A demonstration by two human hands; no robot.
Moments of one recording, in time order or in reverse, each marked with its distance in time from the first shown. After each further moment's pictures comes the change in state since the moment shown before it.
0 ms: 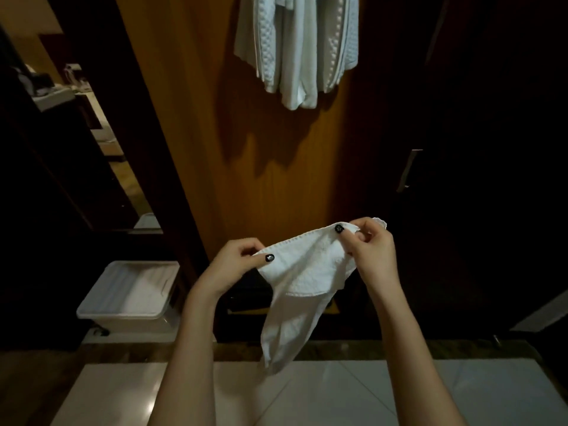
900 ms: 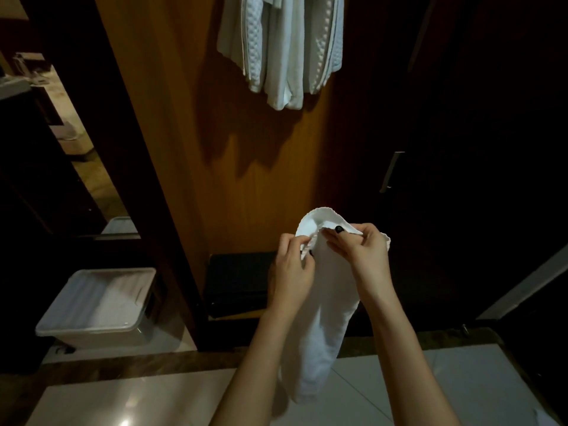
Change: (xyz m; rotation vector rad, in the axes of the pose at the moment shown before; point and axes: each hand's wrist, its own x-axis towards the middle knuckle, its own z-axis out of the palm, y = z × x) left_hand 0.025 -0.005 0.112 0.315 0.396 0.243; right_hand -0.006 -0.004 0.014 0.084 0.111 0.186
